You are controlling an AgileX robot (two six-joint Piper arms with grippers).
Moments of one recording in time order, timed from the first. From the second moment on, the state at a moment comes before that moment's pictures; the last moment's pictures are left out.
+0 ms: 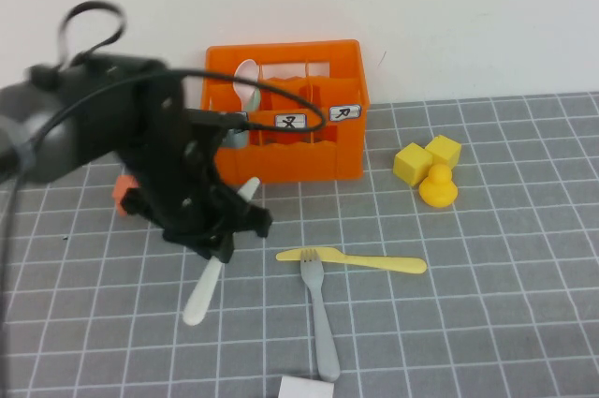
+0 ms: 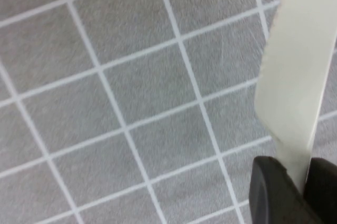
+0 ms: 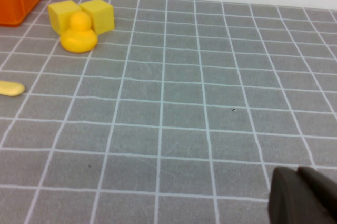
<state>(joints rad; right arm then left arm) 0.03 -0.01 0.02 -0.01 0.42 -0.07 -0.40 1.79 -1.34 -0.13 0.99 -0.11</state>
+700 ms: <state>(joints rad) 0.03 -0.01 0.02 -0.01 0.42 -0.07 -0.40 1.38 -0.84 -0.21 -0.14 -0.09</state>
